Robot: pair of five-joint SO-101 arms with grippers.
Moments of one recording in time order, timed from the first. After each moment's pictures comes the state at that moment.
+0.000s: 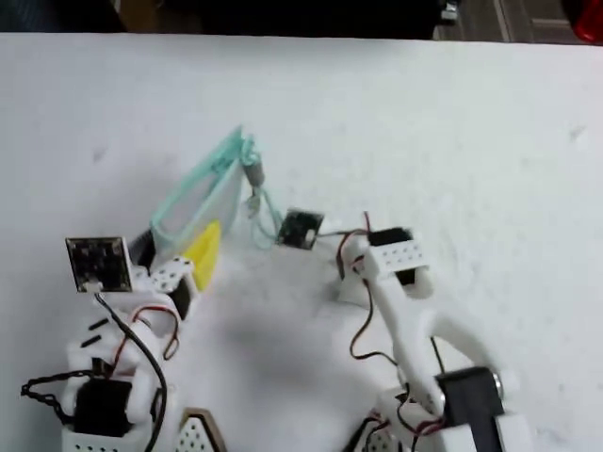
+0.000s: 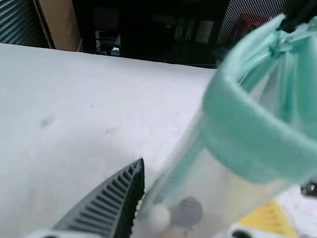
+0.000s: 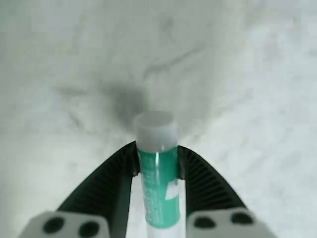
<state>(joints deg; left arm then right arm) -0.7 -104.3 79.8 55.3 11.0 -15.5 -14.6 47.4 53.6 58.9</state>
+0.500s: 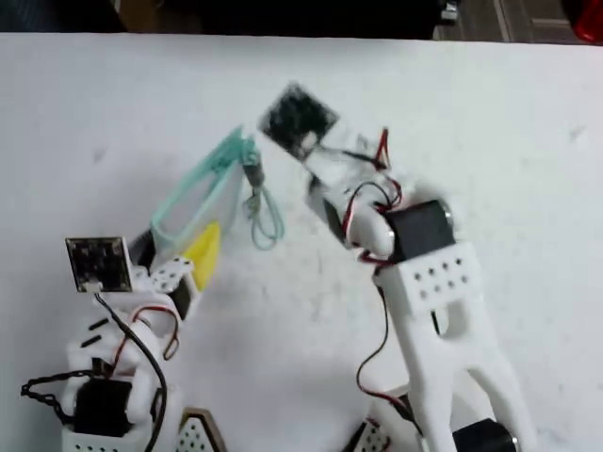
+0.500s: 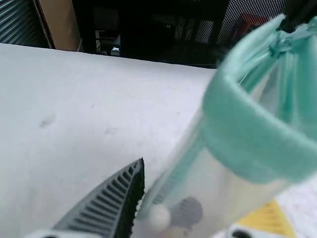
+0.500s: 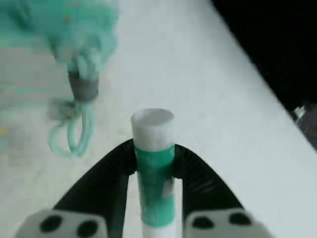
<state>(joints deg) -0.7 -104.3 79.8 55.3 11.0 -25.6 -29.1 3.7 71.9 31.0</state>
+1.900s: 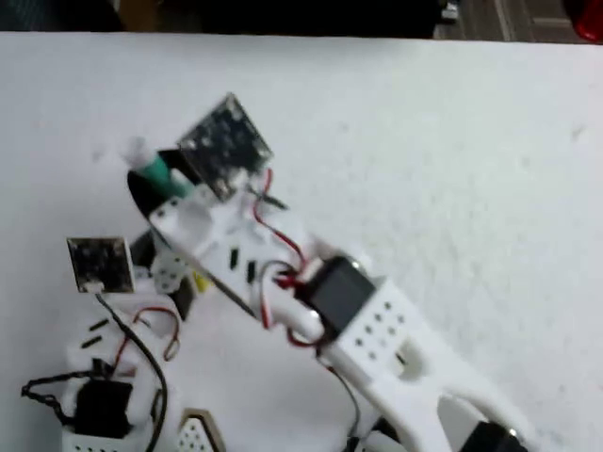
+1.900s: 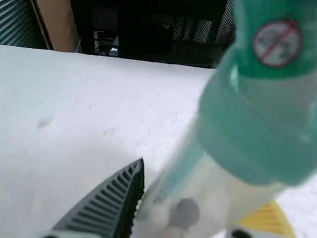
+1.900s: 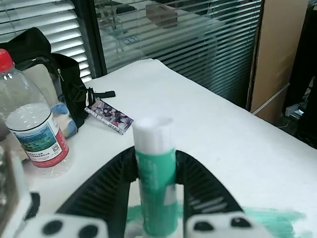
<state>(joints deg) -0.7 -104.4 79.8 55.2 11.0 -53.5 -33.5 17.1 40.1 0.0</state>
